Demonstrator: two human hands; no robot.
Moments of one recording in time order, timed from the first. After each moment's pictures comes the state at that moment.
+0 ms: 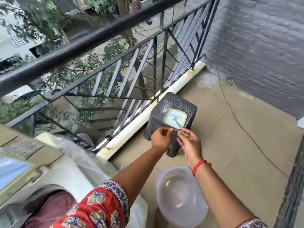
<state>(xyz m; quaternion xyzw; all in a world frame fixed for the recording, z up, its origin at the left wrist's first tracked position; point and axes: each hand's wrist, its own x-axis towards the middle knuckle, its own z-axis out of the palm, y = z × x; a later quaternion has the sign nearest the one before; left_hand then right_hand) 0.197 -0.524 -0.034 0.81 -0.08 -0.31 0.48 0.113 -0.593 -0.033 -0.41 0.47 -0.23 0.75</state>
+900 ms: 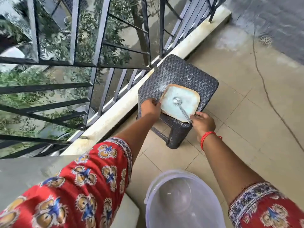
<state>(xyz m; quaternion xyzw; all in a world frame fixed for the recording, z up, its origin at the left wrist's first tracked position) 0.358 -0.683 -0.323 0.89 -0.06 -0.28 0.34 0.207 -0.795 -0.347 -0.54 0.63 -0.12 0.54</state>
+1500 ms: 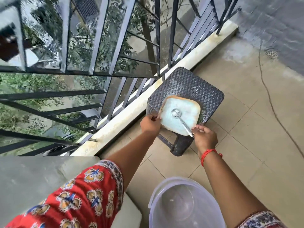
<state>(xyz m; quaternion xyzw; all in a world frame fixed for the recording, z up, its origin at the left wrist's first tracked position) 0.342 -0.639 -0.295 0.86 0.06 -0.29 0.42 0.209 -0.754 -0.292 -0.55 0.63 -0.15 0.53</state>
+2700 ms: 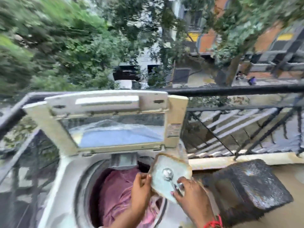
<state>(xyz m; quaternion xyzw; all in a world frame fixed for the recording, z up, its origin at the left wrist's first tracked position) 0.129 -0.121 0.055 0.66 0.27 -0.02 0.70 0.131 -0.297 0.061 -0.98 -0.05 -0.01 0.21</state>
